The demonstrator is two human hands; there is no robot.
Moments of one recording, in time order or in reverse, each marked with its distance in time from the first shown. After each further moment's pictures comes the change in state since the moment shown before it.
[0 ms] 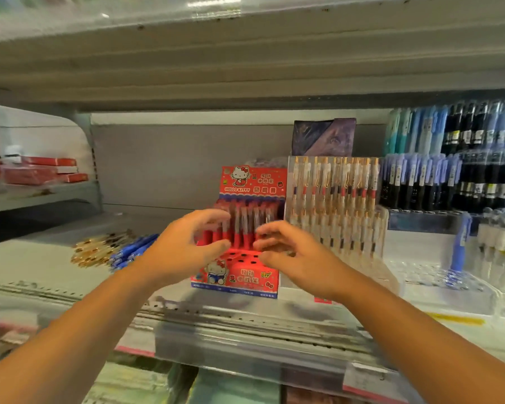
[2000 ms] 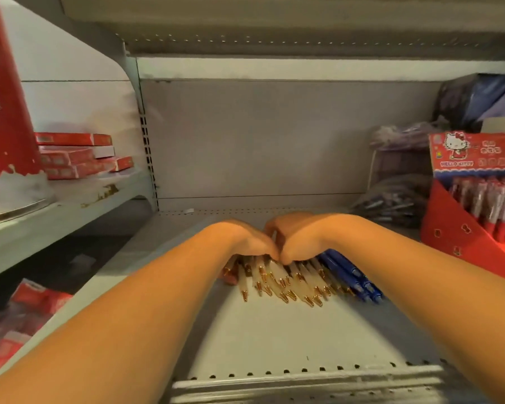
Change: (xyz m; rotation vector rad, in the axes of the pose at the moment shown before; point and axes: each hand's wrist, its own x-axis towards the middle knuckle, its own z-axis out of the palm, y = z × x) left_hand 0.128 -0.355 -0.189 0.147 -0.867 -0.561; right_hand 0.362 -0.065 0.337 -0.832 -0.407 0.541
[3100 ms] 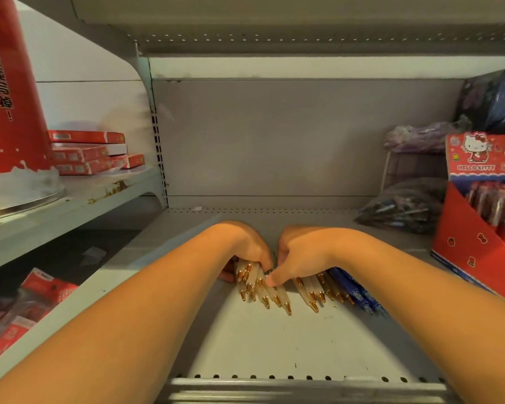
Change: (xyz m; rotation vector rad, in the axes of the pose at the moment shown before) left_hand -0.004 0.008 0.002 0.106 0.075 -0.074; right_hand -0.007 0.011 0.015 -0.038 -0.014 -0.053
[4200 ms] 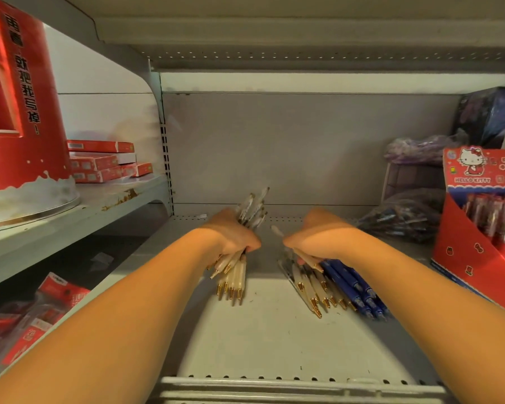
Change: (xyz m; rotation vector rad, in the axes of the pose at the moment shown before) left_hand -0.011 -0.031 -0.018 -0.290 0.386 0.205; right_hand -0.007 0.004 -0.017 0.446 0.283 0.299
